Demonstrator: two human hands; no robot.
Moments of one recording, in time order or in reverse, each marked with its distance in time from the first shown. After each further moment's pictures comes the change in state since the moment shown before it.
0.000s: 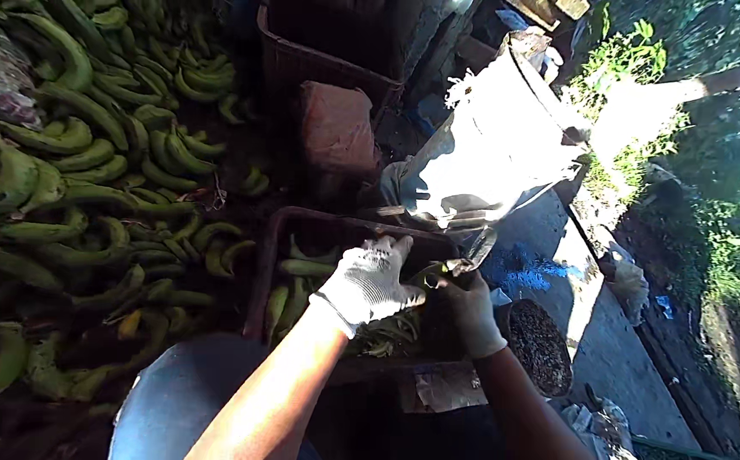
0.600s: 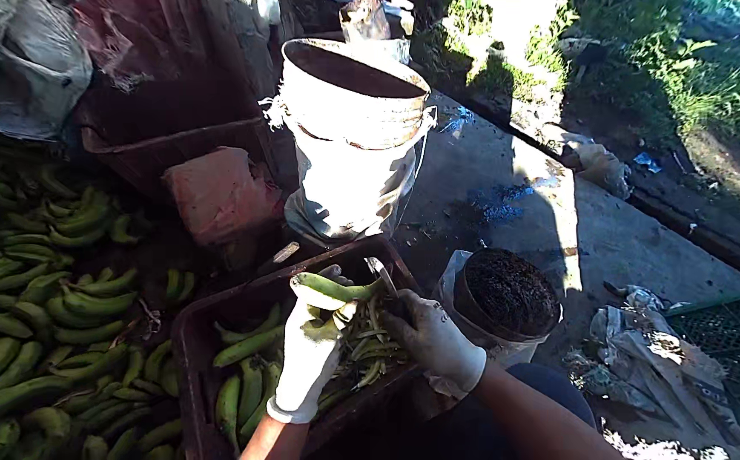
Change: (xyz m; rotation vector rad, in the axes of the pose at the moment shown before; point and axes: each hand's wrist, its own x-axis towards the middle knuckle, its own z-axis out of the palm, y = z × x) left_hand 0.024 0.035 0.090 -0.879 0.360 0.279; right_hand -0.029 0.020 -0.086 -0.313 -0.260 -0.054
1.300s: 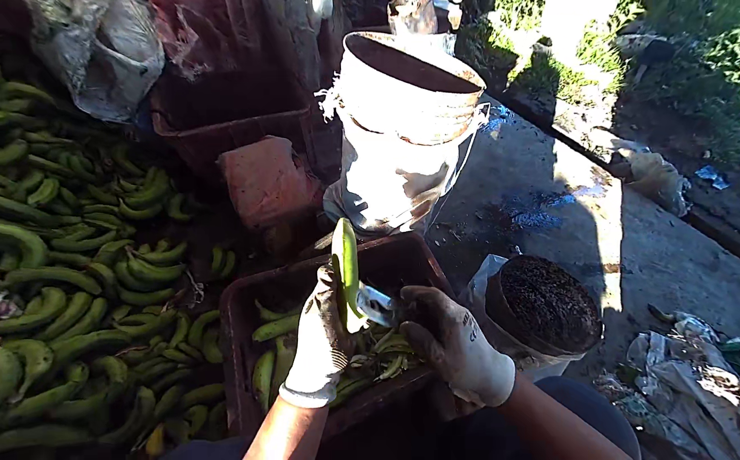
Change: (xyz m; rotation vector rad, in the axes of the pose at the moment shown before) left_hand 0.007 0.025 -0.024 -0.528 0.194 -0.371; right_hand 0.000 -0.012 0.026 -0.028 0.135 -0.390
